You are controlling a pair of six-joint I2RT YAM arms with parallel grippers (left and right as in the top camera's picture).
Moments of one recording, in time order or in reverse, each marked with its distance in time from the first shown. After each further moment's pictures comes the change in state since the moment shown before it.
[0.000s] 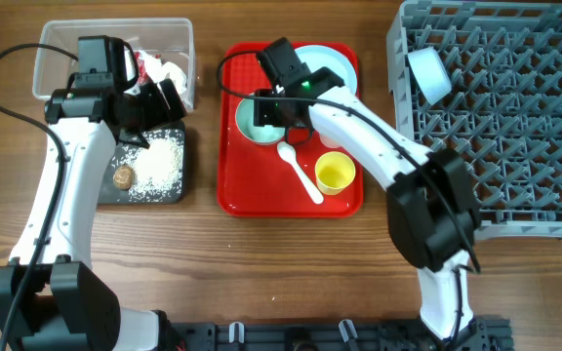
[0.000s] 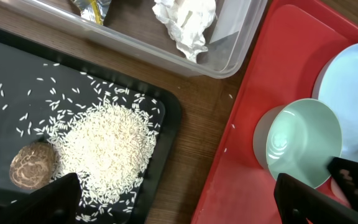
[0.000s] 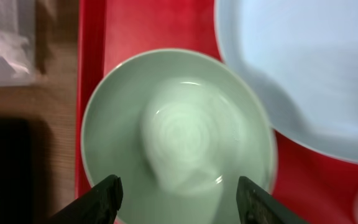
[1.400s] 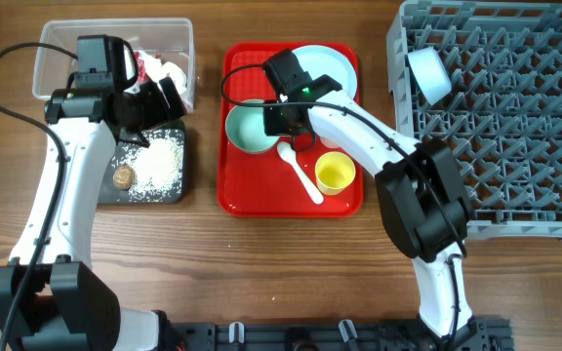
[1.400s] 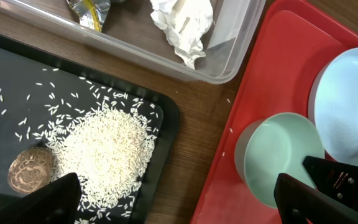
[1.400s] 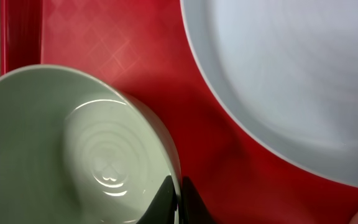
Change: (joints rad) left arm 0.000 0.000 0.000 0.015 0.000 -0.003; right arm -0.020 0.079 -0.060 0.072 -0.012 -0.095
